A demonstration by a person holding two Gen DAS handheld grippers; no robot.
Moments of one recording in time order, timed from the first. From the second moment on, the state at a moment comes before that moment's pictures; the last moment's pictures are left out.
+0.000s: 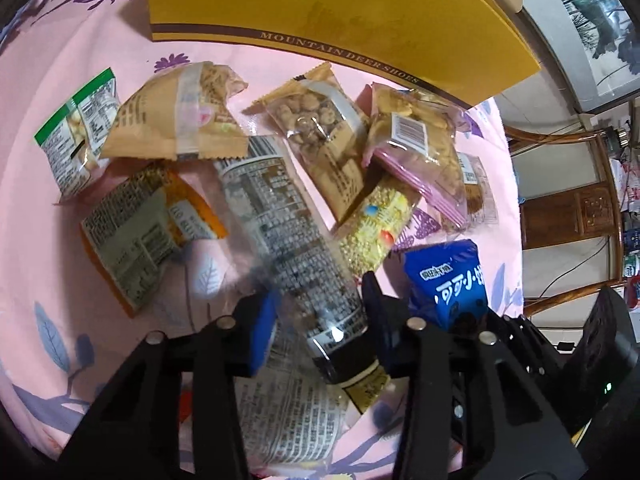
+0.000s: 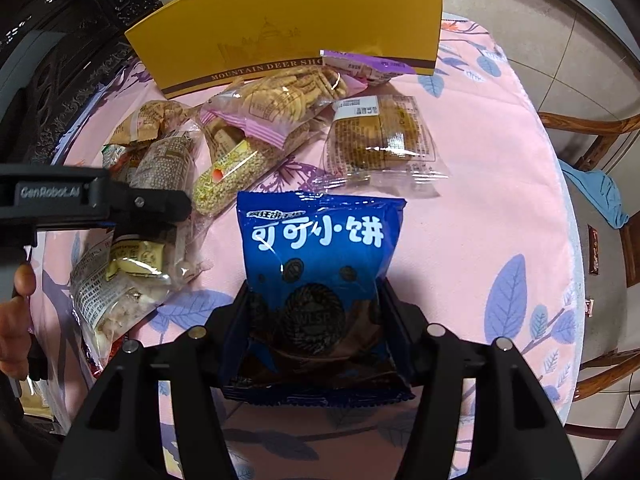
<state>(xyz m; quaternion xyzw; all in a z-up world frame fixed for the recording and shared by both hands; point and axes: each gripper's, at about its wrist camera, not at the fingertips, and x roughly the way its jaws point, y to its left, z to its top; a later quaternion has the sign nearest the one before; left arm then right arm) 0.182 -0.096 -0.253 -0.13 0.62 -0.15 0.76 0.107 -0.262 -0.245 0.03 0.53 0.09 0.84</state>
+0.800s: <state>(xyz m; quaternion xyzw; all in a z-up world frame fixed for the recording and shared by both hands) 0.179 -0.059 -0.251 -0.19 0.63 -0.17 0.74 0.093 -0.270 -0.241 0.07 0.55 0.09 0.82</state>
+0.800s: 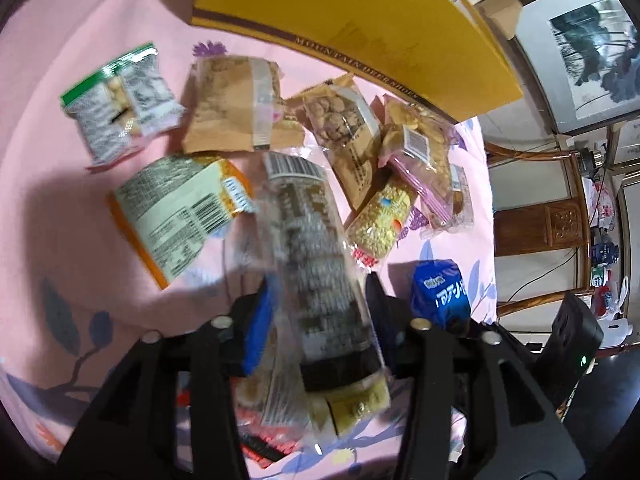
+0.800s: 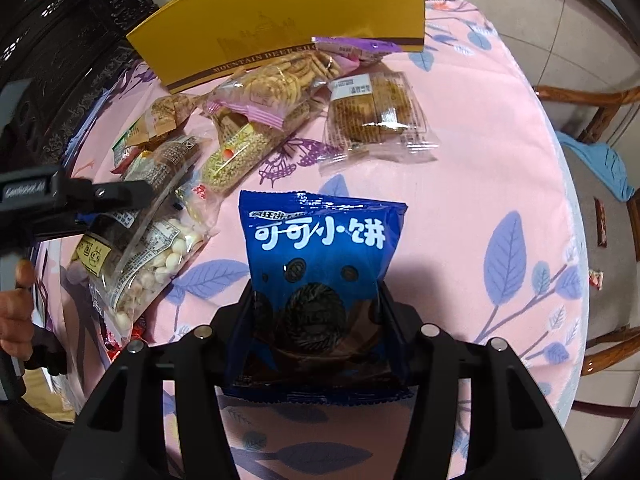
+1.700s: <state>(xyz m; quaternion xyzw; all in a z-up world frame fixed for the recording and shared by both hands) 0.155 -0.049 -0.156 -0.14 0.49 -0.22 0.83 0.120 -0.243 -0.142 0.07 0.46 0.15 0.87</state>
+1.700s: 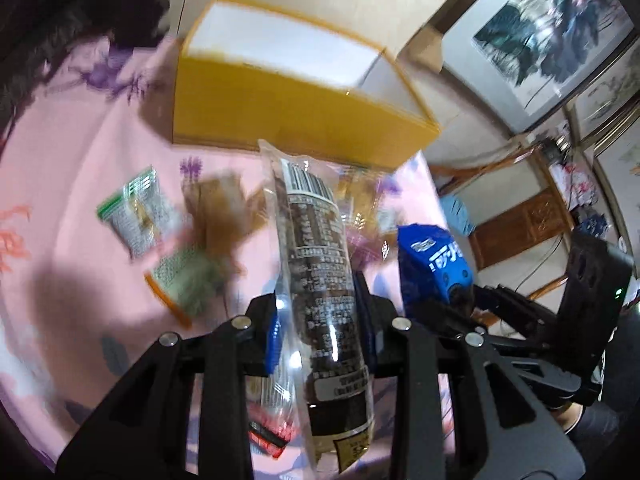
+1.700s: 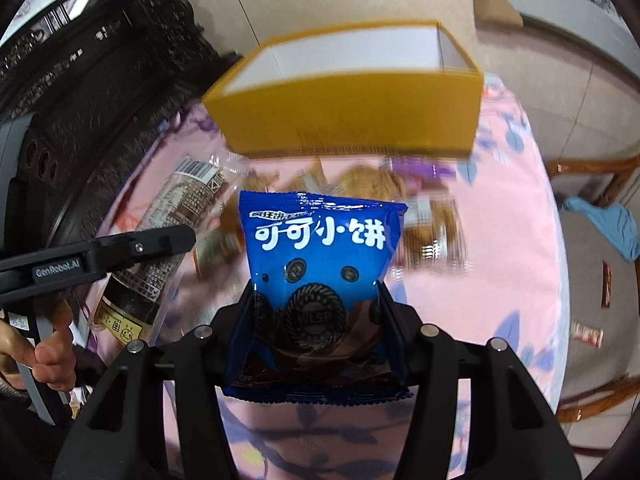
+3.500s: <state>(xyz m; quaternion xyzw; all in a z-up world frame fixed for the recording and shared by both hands) 0.138 0.016 -0.181 -0.06 0.49 -0.05 0.87 0.133 -0.232 -0.191 0.11 0.58 0.20 0.78</state>
